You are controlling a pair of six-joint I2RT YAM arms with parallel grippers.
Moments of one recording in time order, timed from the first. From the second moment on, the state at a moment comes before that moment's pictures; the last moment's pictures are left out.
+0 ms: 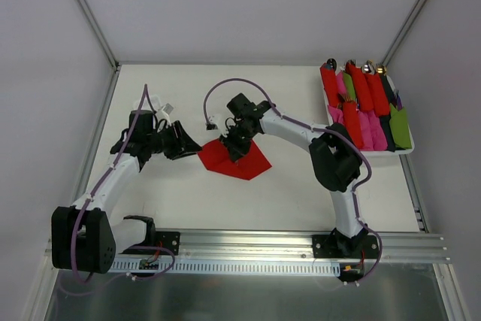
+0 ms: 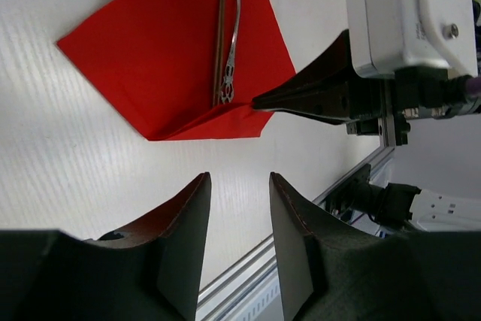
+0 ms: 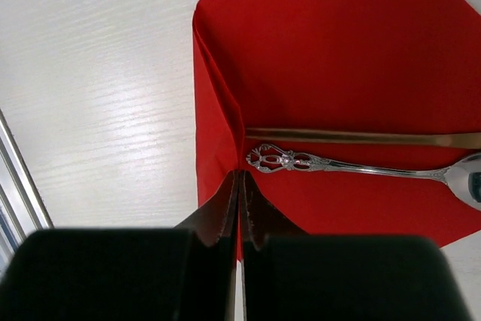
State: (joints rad) left arm -0.08 1.14 0.70 -0.33 0.66 -0.58; right arm 0.78 2.07 1.63 -0.78 -0.49 -0.42
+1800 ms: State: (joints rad) left arm -0.30 1.71 0.75 -0.08 0.57 -0.73; right arm 0.72 2.17 1.69 -0.79 -0.49 -0.42
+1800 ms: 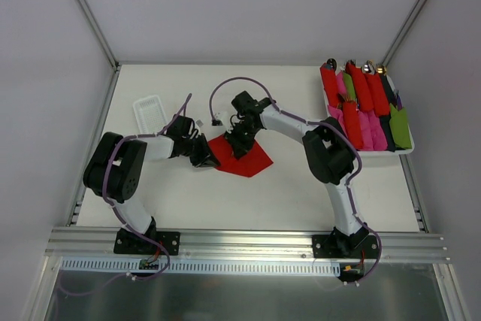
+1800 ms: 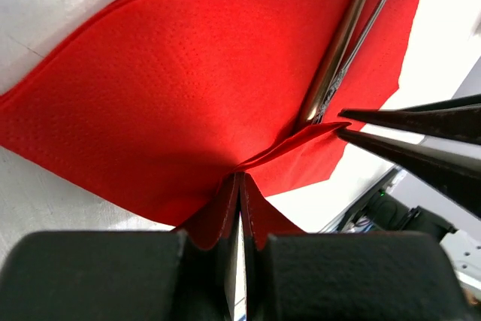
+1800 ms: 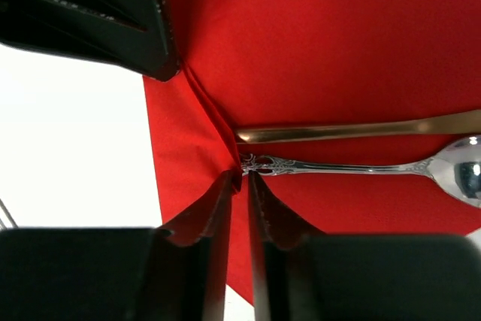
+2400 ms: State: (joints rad) left arm -0.31 1.74 0.66 0.12 0.56 -1.08; right arm 0.40 1.67 1.27 -0.51 -0.57 0.14
